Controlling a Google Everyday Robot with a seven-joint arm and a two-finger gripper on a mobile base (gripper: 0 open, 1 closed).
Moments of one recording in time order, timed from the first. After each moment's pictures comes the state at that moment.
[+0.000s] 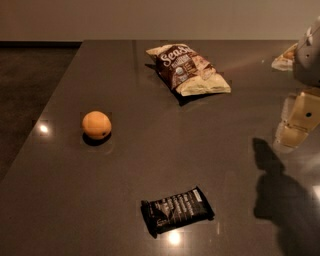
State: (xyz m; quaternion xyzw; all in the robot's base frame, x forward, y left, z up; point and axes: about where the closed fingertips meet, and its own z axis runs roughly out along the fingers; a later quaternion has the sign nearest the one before) arm 0.438 -0.217 0.976 -0.60 0.78 -0.03 0.16
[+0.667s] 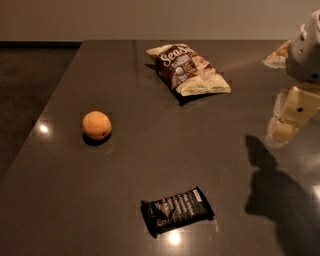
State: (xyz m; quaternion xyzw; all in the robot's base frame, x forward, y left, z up) arm 0.446 -0.200 0.978 -0.61 0.77 -0.01 0.17
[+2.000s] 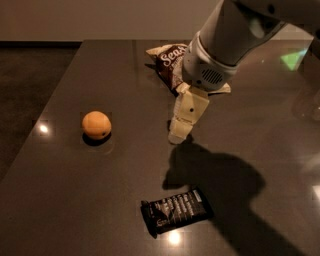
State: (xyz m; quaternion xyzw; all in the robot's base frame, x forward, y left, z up) arm 0.490 -0.038 0.937 -0.66 0.71 0.09 0.22
